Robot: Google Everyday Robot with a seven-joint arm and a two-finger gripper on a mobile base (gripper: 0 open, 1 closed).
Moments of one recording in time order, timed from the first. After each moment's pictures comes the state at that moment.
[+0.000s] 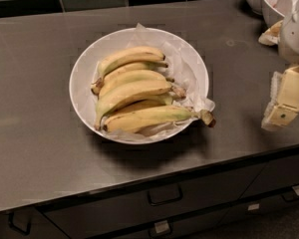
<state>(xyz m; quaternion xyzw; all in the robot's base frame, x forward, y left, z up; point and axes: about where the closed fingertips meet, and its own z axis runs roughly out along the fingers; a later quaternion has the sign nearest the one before) 0.438 -0.217 0.976 -0.60 0.78 -0.03 0.16</state>
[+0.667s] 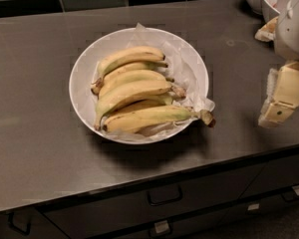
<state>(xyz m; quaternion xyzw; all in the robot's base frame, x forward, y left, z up) 0.442 -0.210 0.980 -0.61 0.77 -0.04 0.16</state>
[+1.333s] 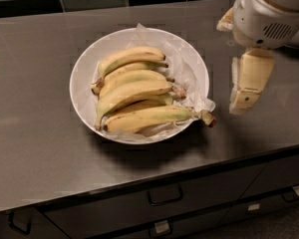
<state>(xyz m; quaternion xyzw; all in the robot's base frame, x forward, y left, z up) 0.466 -0.158 0.987 -0.67 0.72 -0.05 0.15</state>
